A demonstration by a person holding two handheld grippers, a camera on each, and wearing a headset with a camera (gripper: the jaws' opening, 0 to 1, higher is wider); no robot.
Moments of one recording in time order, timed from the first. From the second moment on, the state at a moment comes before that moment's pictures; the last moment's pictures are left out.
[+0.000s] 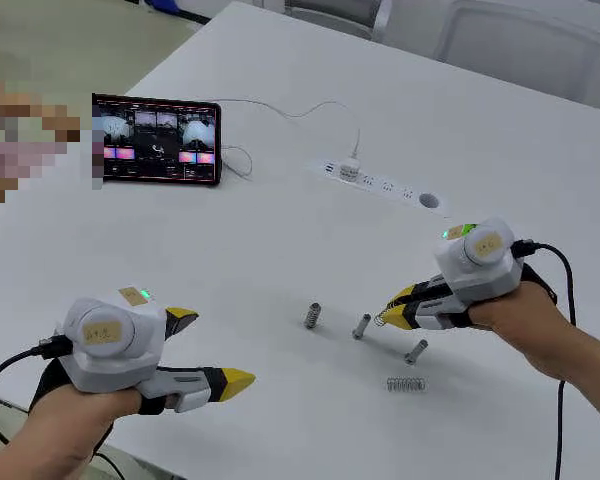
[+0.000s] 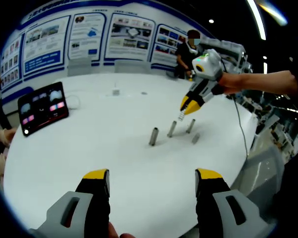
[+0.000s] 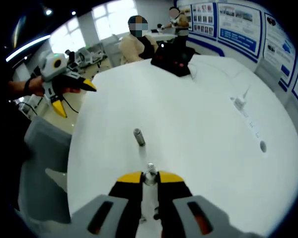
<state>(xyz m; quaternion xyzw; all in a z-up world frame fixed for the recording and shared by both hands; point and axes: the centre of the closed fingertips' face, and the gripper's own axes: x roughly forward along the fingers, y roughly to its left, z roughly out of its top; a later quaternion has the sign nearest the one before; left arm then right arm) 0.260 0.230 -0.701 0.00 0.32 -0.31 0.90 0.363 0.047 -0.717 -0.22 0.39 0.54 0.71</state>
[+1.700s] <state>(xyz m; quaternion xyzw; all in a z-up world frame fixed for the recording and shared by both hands) 0.253 0.237 -0.705 -0.02 0.32 -0.30 0.90 0.363 0.066 -0.753 -0.25 0.41 0.56 0.68</state>
